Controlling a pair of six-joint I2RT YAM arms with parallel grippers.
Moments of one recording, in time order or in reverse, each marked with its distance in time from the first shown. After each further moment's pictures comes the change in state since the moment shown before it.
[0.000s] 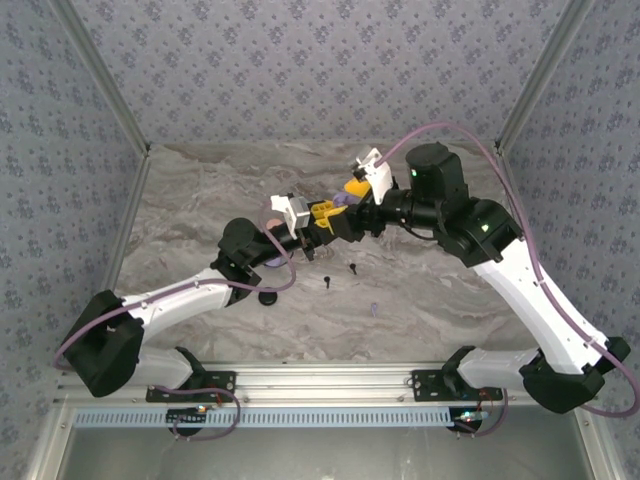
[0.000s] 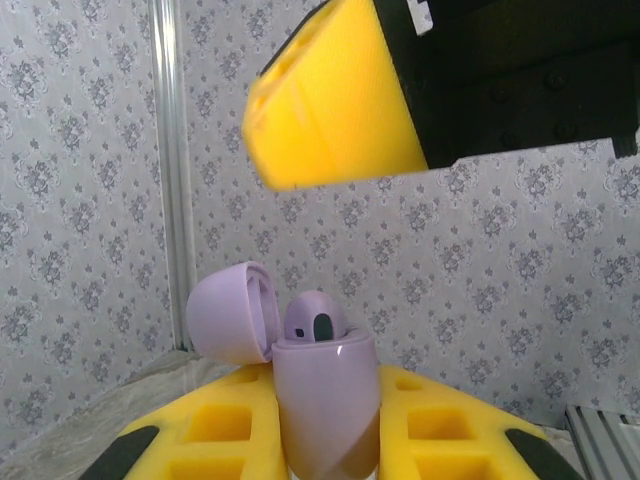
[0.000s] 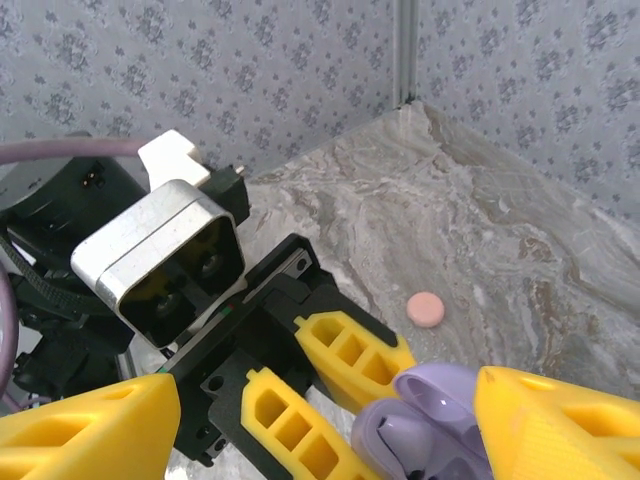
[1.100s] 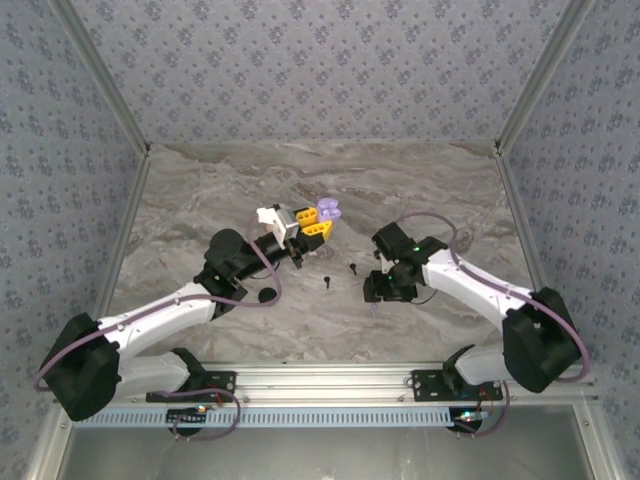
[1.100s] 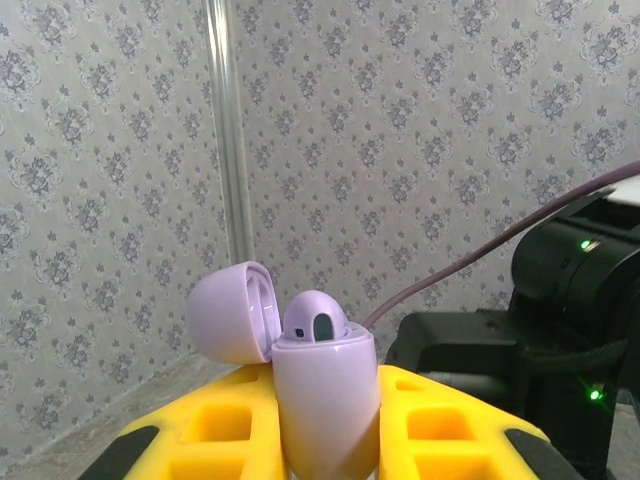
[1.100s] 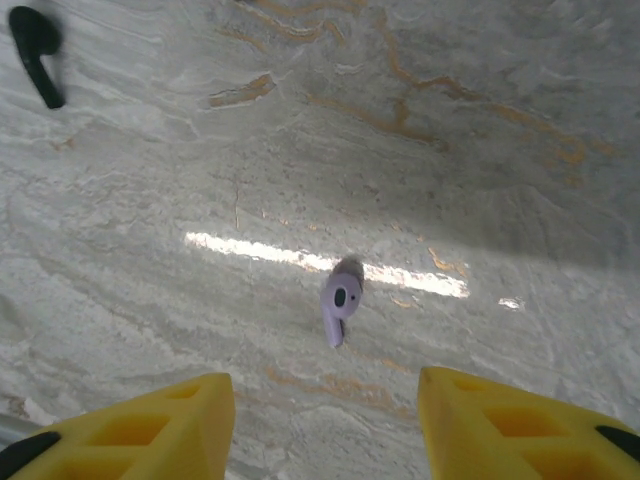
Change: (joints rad) left arm 0.000 -0.159 -0.102 -0.121 -0.111 0.110; right arm -0.082 0.153 -0.730 -0.069 0.187 0.542
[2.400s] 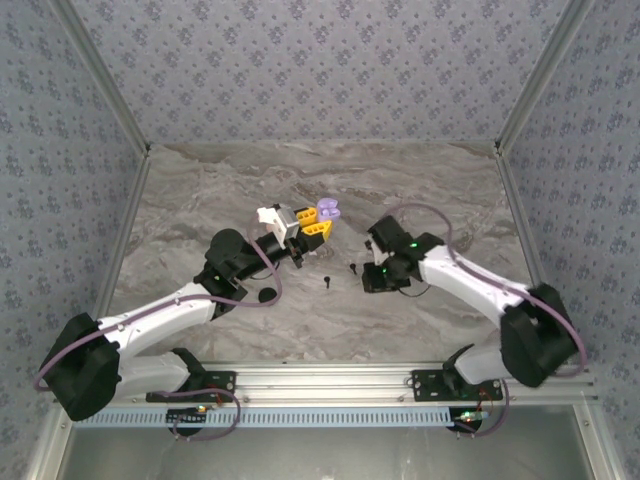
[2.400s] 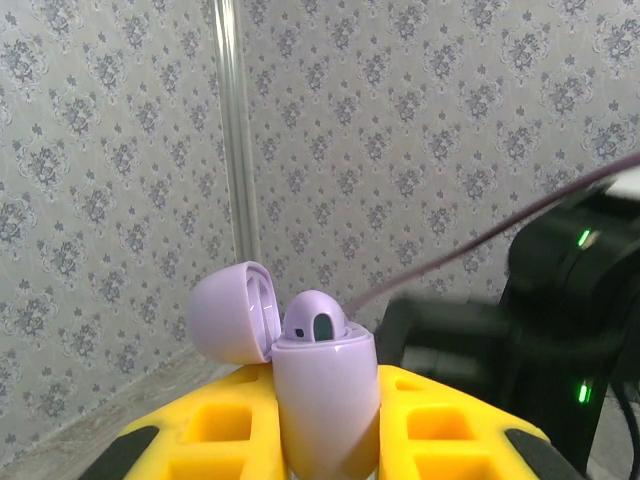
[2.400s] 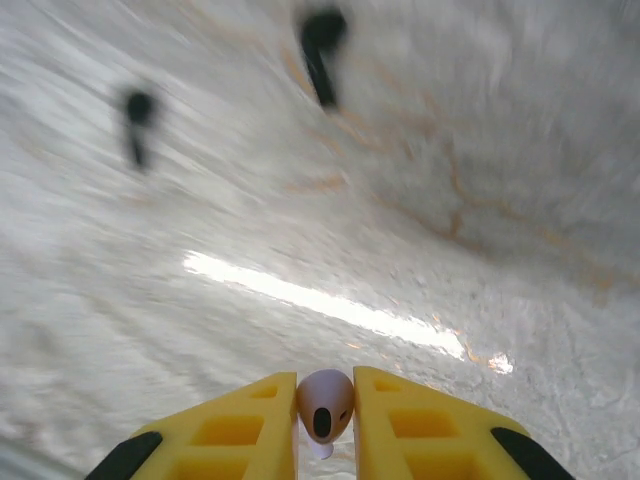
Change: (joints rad) left arm 0.000 0.000 -0.002 -0.010 -0.015 -0.001; right arm -0.014 -0.034 0.049 0.089 -0.006 -0.098
